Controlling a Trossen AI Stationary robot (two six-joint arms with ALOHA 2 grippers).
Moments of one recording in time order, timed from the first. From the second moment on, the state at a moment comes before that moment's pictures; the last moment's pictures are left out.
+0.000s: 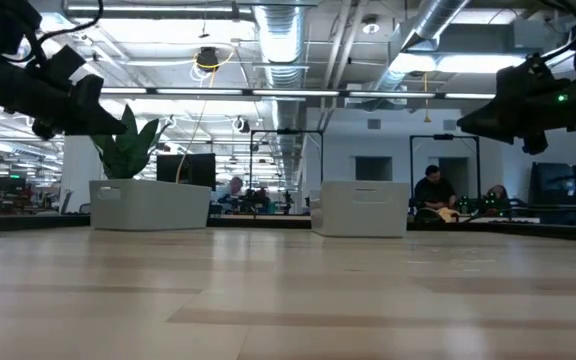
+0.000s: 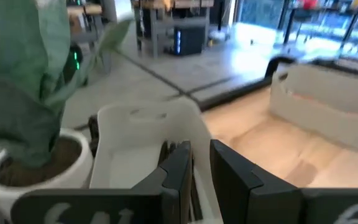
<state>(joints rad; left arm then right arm) 0.24 0.03 0.10 -0.31 -0.66 -0.20 -0.63 0.05 0.01 0.03 0.08 0.18</state>
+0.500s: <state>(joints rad) 0.24 0.03 0.11 -0.35 -0.60 -0.24 -0.63 0.05 0.01 0.03 0.08 0.18</state>
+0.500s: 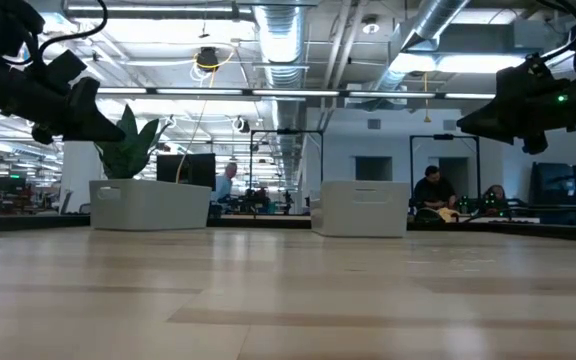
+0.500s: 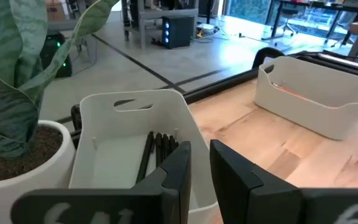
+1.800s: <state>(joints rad) 0.22 0.03 0.11 -0.35 -0.60 -0.25 -0.63 0.05 0.00 0.03 0.08 0.18</state>
